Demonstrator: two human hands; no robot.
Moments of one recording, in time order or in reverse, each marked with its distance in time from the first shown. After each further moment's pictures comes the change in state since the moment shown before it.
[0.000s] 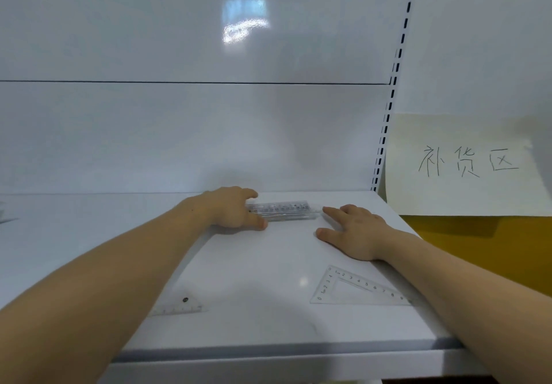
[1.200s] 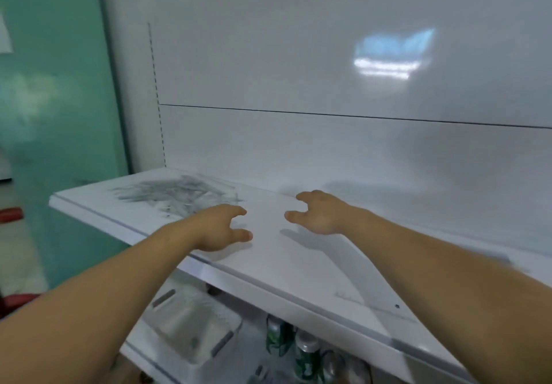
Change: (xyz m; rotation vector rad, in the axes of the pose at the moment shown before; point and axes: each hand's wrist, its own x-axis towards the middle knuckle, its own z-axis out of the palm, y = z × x) left_hand -0.259 -0.226 -0.032 -0.140 0.219 -0.461; right_hand 0.017 -0.351 -0.029 0.116 -0.024 -0.604
